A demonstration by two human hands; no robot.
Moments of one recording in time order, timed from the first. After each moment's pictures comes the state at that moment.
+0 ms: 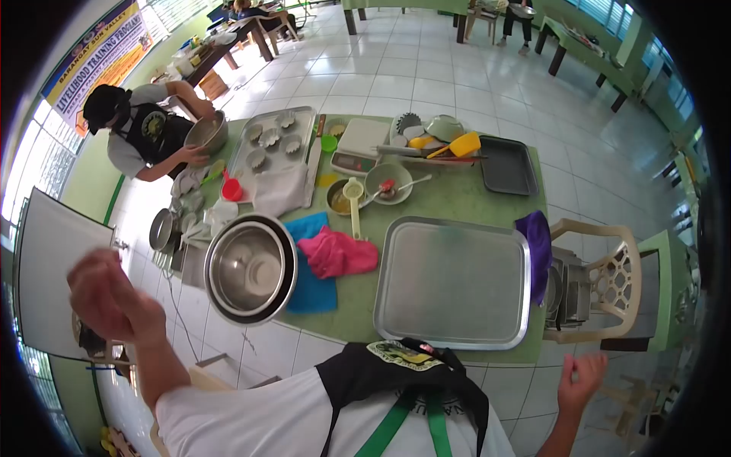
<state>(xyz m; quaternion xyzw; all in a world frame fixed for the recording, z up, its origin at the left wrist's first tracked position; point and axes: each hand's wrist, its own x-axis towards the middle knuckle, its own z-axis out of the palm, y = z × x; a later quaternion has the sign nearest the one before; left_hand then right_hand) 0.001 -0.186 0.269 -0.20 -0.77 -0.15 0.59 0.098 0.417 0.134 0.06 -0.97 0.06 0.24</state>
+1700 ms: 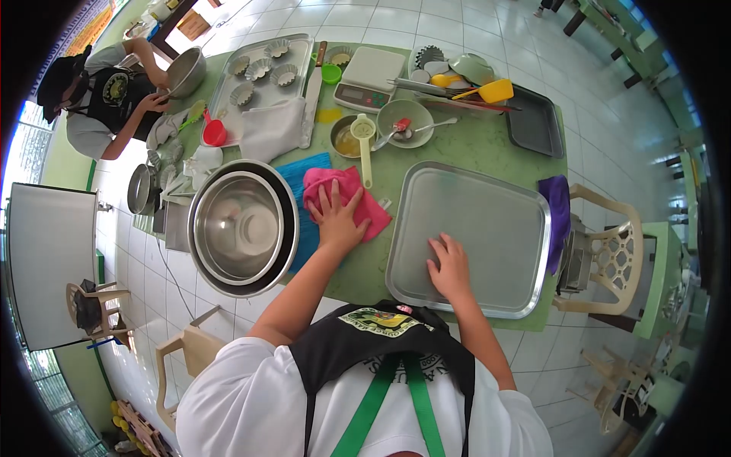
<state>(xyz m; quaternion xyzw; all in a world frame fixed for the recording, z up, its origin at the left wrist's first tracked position) -0.097 -0.076 -0.109 0.03 -0.99 -0.16 0.03 -0.042 0.198 -0.110 0.11 -0.96 0.27 -0.04</state>
